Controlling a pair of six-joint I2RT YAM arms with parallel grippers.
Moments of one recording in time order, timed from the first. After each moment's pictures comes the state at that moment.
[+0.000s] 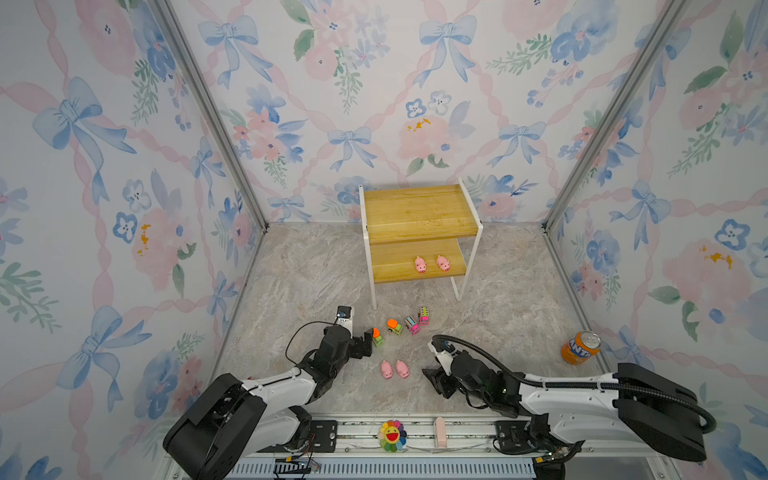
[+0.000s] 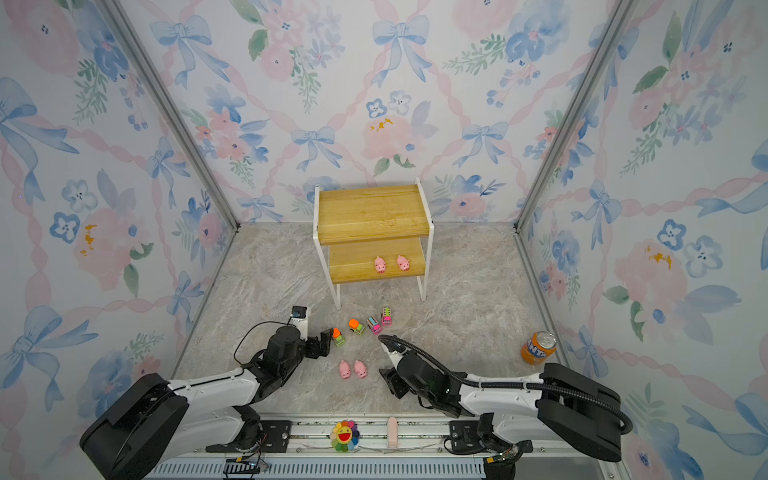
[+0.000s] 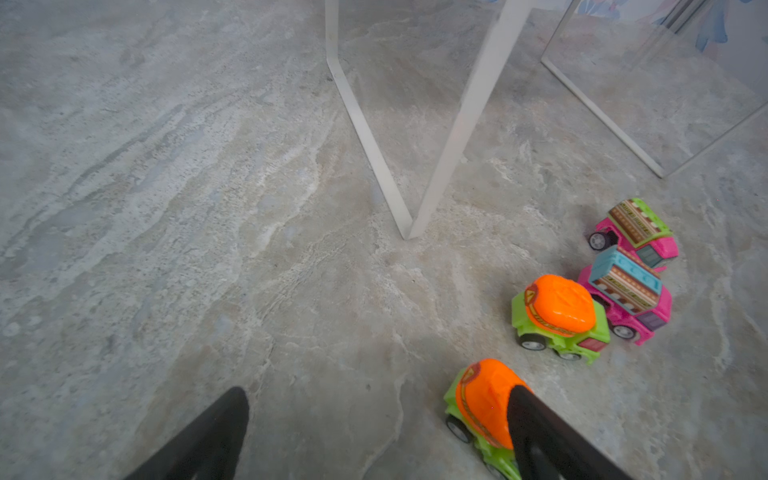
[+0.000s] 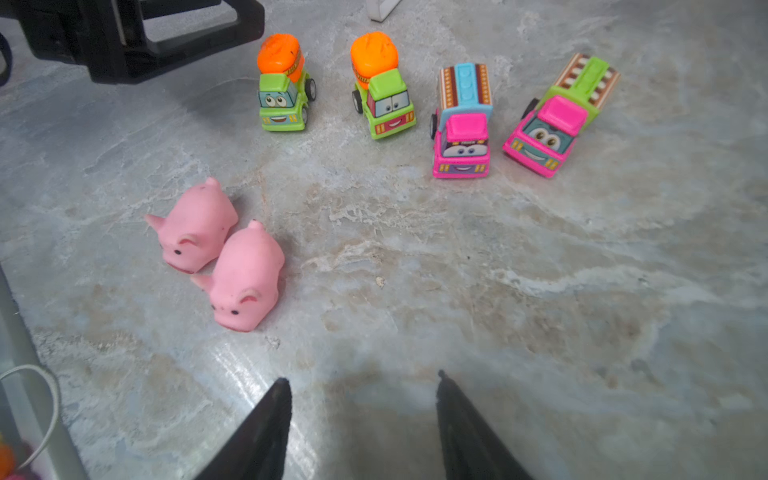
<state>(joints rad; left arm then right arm) -0.58 1.18 0.16 0.47 -0.22 -0.32 1.15 1.23 0.28 0.27 0.23 0.35</state>
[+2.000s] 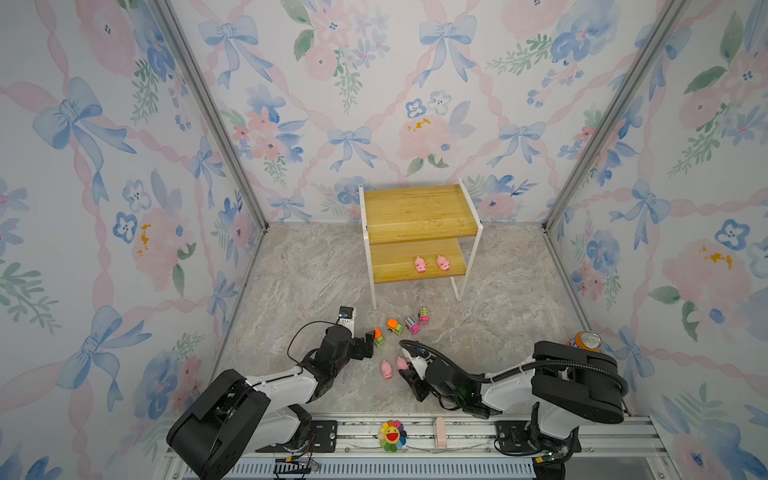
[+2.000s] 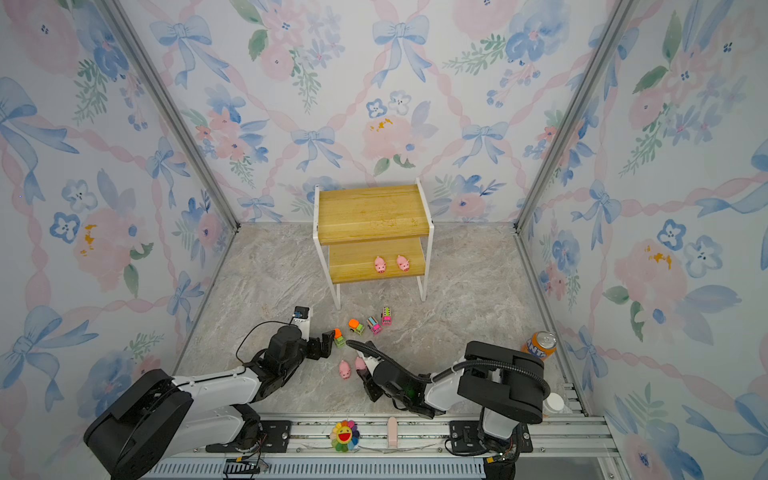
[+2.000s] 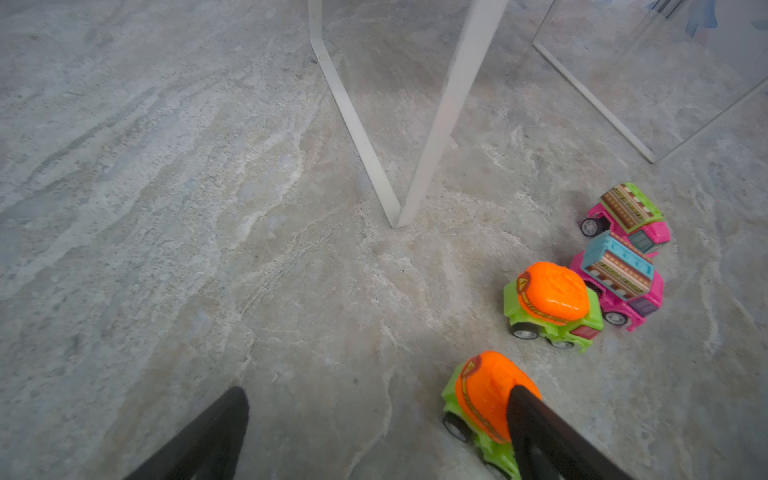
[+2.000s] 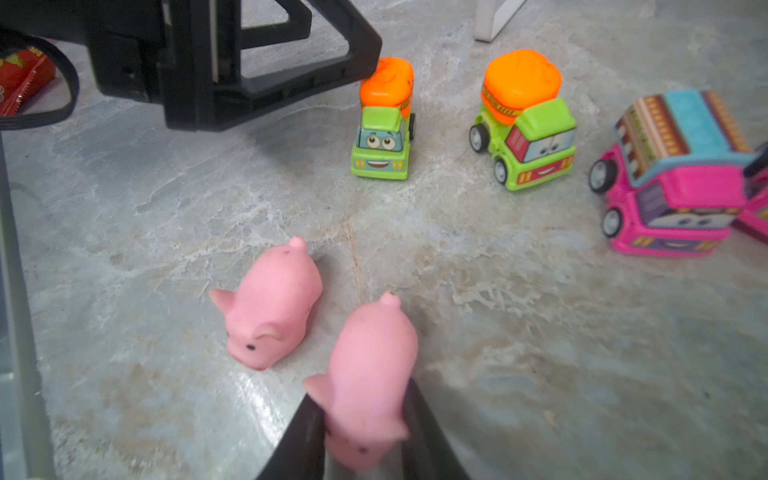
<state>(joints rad) -0.58 1.21 0.17 0.48 -0.18 -0.32 1.24 1.66 0.39 0.68 0.25 0.38</state>
